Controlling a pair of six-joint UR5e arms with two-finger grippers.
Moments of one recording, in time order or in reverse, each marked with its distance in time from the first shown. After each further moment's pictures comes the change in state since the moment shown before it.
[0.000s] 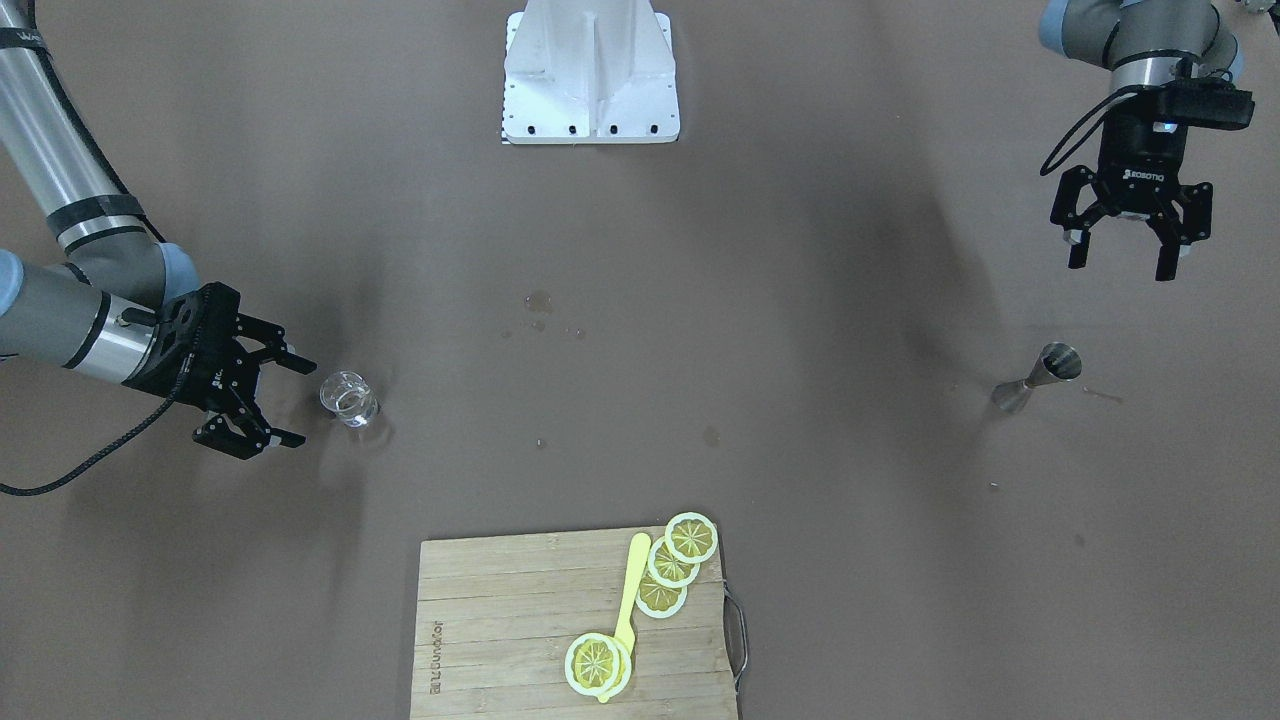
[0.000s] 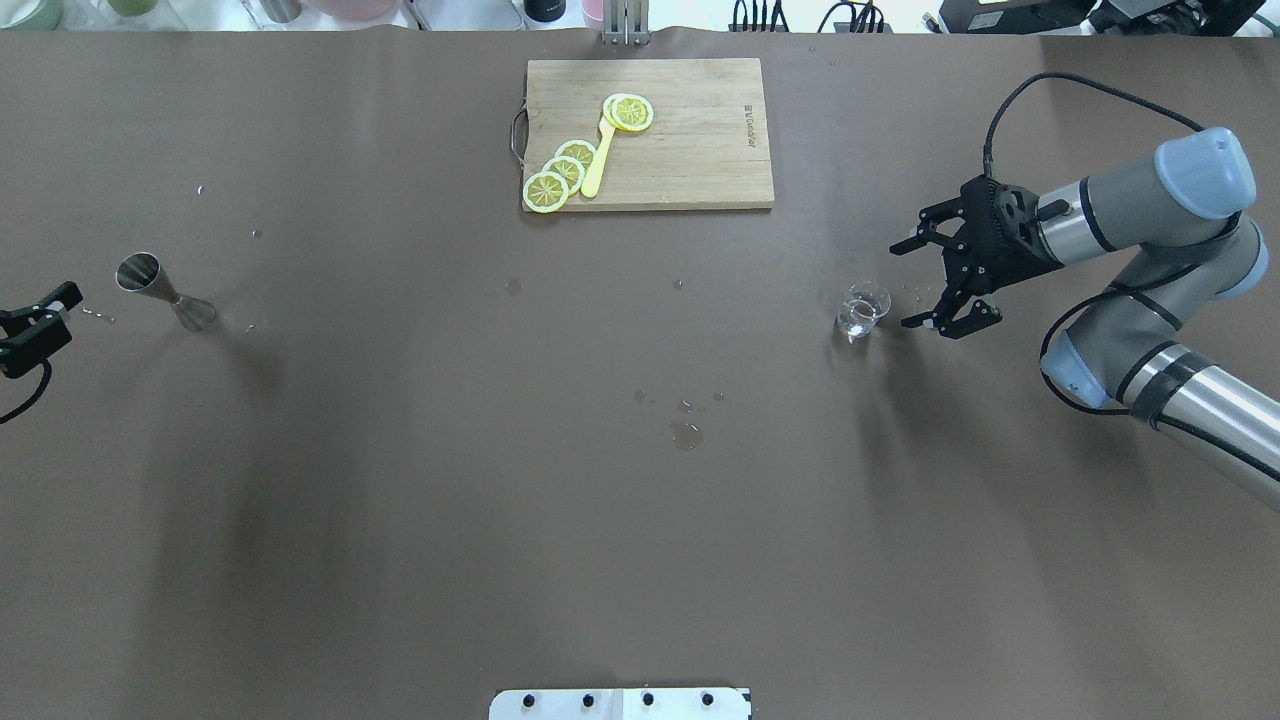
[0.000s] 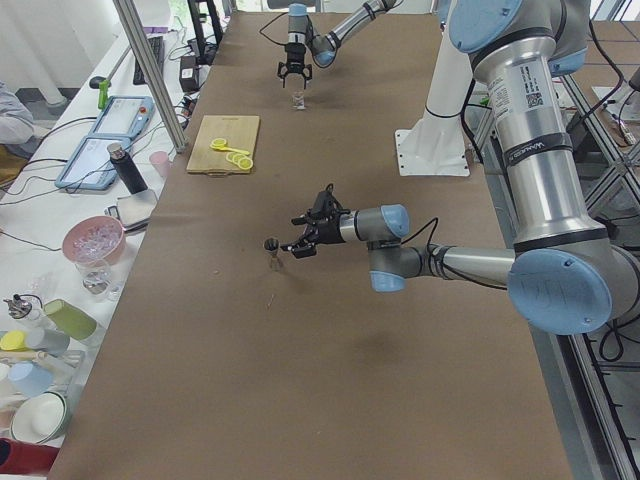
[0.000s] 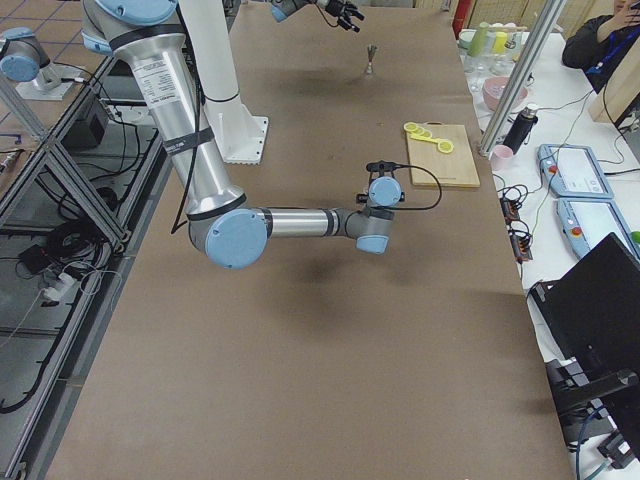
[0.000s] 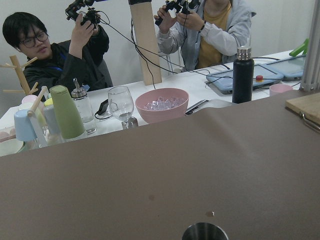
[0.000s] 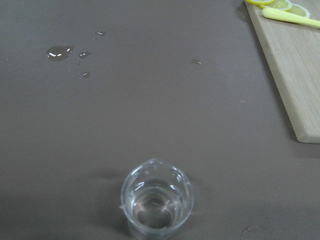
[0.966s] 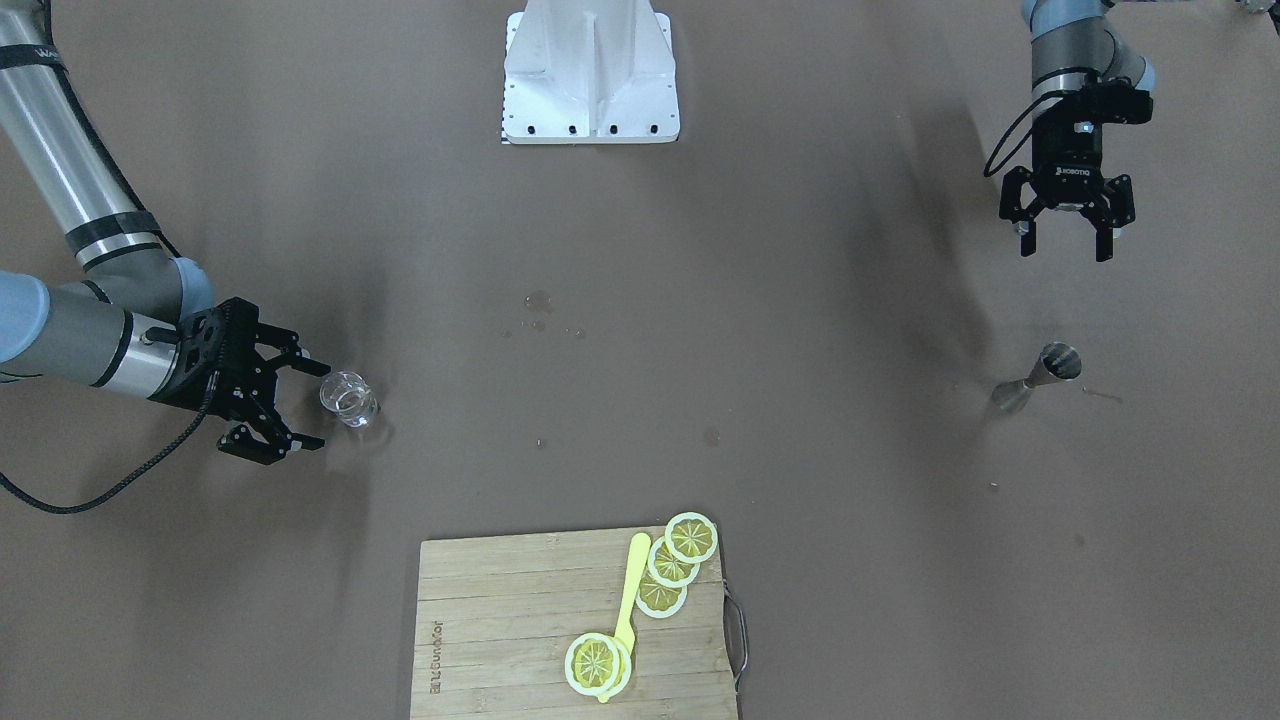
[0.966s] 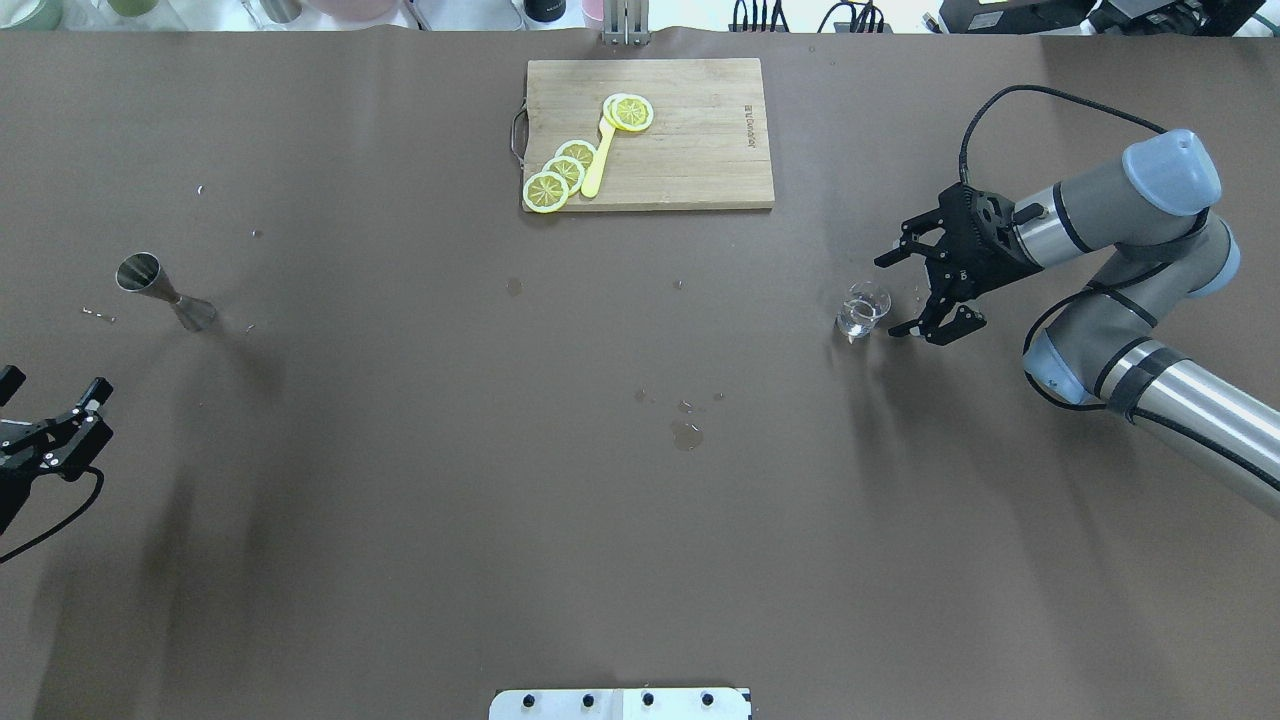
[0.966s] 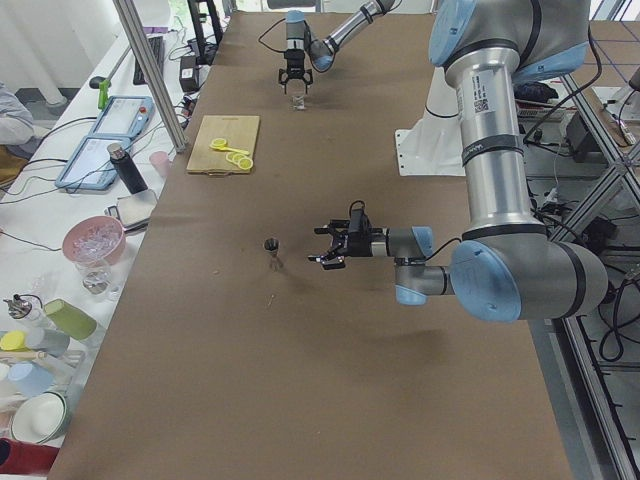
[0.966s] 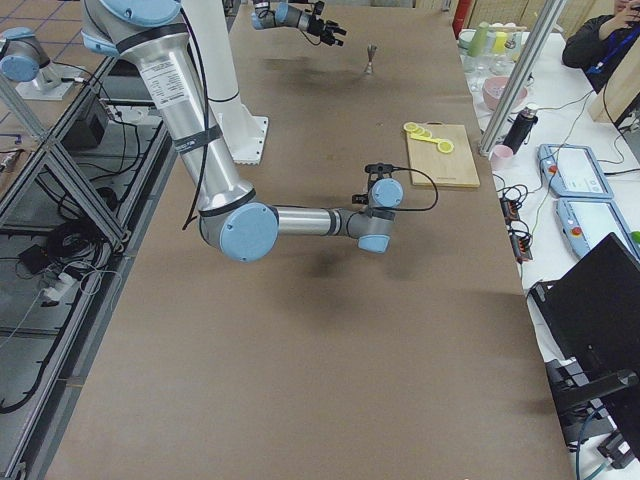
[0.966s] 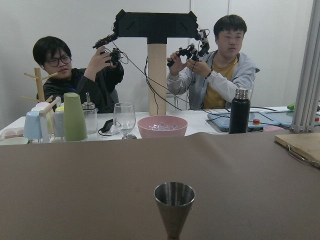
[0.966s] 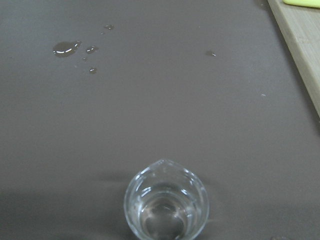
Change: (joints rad) left arm 0.434 -0.009 0.191 -0.042 0.556 -0.186; right arm -0.015 0.051 -0.083 0.015 0.036 0.000
